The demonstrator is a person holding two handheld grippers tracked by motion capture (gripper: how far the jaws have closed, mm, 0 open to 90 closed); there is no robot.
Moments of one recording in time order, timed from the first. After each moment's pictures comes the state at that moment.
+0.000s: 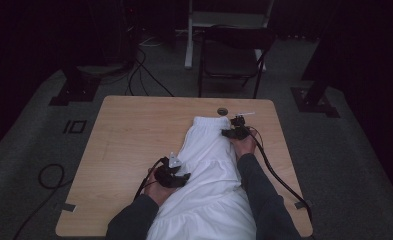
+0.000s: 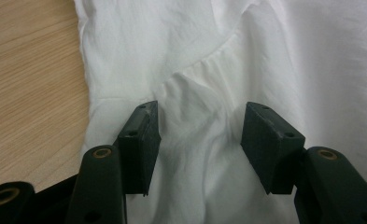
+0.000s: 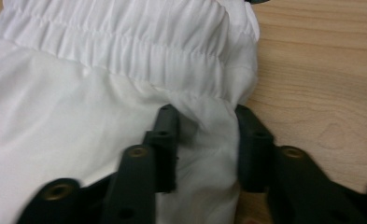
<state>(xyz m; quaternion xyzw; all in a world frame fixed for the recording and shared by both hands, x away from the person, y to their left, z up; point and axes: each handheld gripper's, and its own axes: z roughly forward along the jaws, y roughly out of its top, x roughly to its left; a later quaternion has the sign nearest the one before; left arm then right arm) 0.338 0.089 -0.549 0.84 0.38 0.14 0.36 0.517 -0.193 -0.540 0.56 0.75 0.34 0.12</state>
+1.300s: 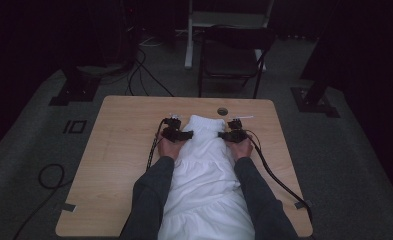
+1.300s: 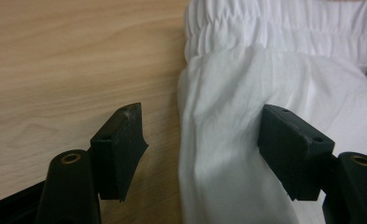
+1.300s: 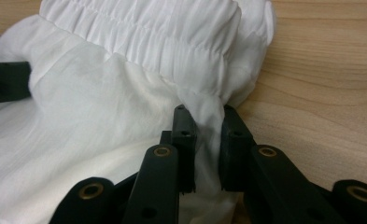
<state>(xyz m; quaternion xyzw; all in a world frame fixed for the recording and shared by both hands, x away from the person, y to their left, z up) 0.499 0.078 -0.543 0.75 0.54 0.13 0.37 0.504 -0.182 -0.544 0.56 0.74 0.37 0.08</state>
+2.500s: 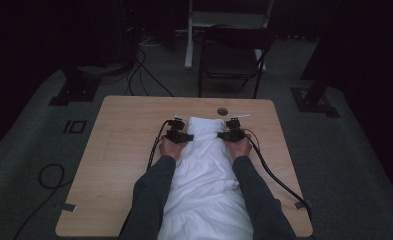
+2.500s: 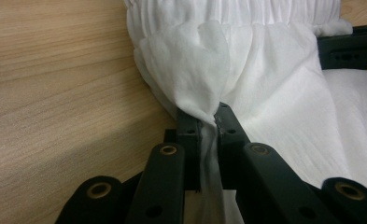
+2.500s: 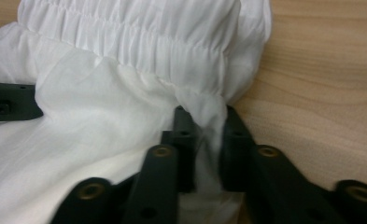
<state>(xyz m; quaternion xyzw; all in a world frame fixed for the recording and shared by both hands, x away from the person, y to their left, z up) 0.498 0.073 -0.543 0.78 0.51 0.04 0.37 0.505 -0.175 -0.540 0.56 0.75 0.34 0.09</state>
